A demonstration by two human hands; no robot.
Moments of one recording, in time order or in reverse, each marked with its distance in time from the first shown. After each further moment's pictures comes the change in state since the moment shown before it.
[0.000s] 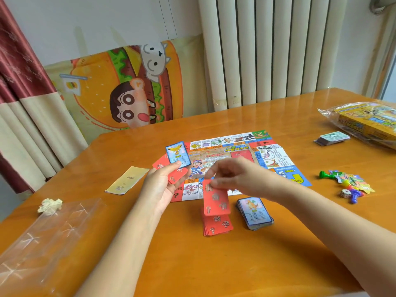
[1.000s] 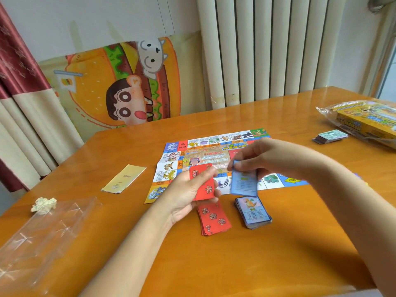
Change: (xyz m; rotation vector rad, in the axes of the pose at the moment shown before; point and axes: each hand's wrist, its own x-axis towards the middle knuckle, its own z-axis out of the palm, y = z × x) left_hand -0.032 -0.019 0.028 0.381 -0.329 -0.198; right_hand -0.020 -0.010 -0.050 0.048 0.011 0.190
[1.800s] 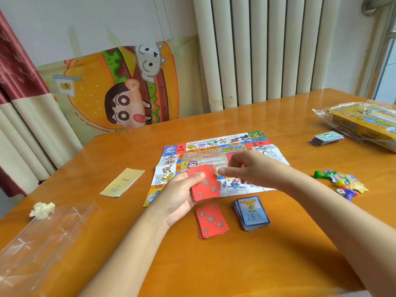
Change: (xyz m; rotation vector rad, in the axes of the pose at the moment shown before) left_hand 0.007 -0.003 -0.010 -0.168 -0.055 0.009; right_hand 0.011 0.009 0.022 -0.362 0.183 -0.006
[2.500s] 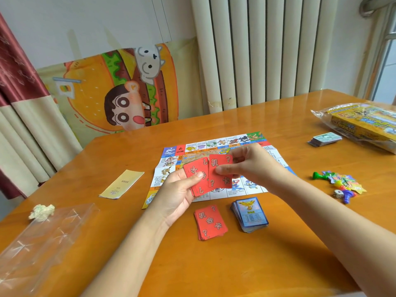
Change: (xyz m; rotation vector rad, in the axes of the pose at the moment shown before) left_hand -0.001 0.002 0.002 -0.008 0.002 0.149; right_hand 0.003 -0.005 0.006 0.500 0.139 -0.027
